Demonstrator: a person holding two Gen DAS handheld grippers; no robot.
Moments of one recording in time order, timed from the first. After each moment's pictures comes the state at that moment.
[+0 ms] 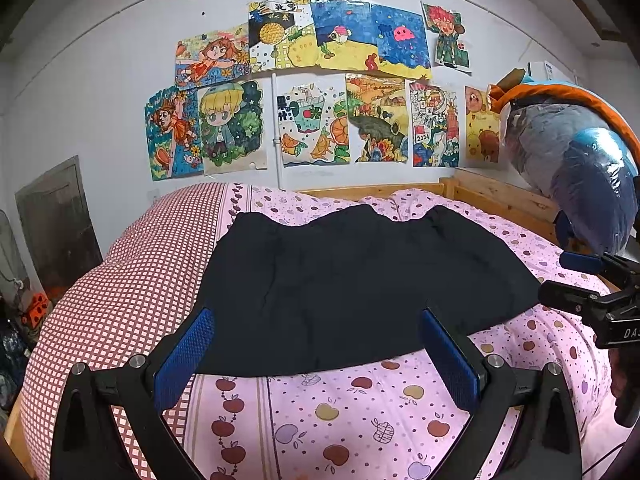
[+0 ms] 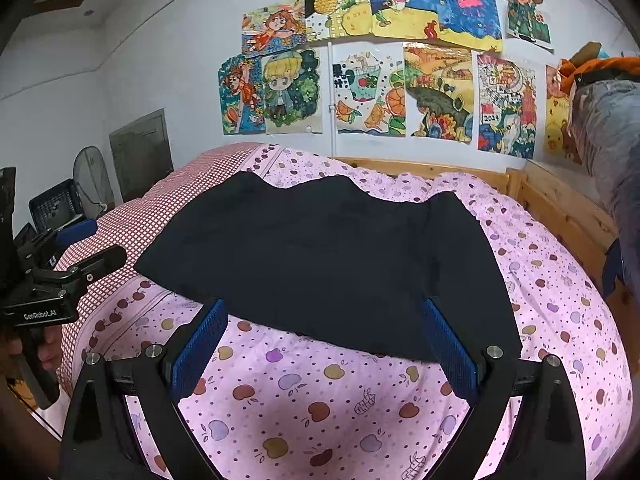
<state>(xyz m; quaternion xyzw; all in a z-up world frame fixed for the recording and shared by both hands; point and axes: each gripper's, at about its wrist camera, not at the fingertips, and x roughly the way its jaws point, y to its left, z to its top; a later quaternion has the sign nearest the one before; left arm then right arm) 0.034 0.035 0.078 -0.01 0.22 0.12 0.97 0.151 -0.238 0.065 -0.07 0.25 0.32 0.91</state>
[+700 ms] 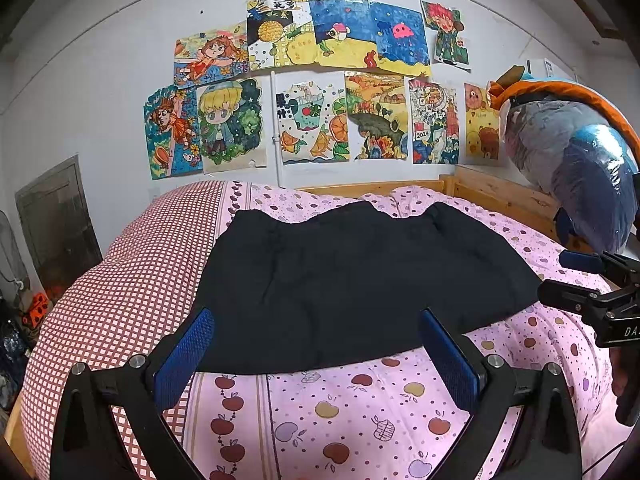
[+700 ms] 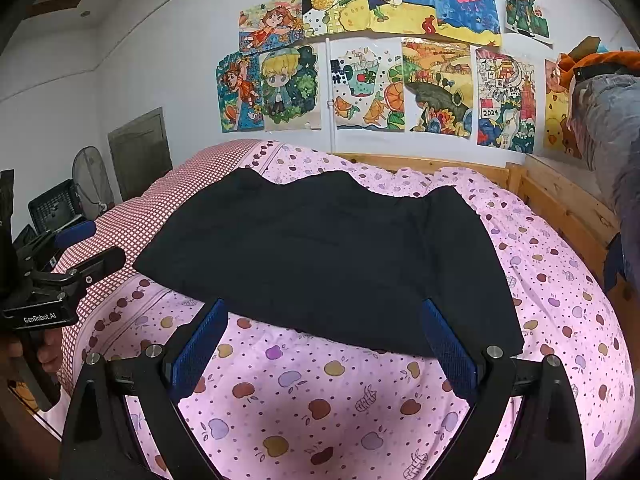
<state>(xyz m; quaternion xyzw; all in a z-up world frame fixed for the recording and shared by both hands) 0.035 0.034 0.078 -0.01 0.22 0.12 0.97 0.151 -0.235 0.061 -0.07 0.25 0.32 0.91</state>
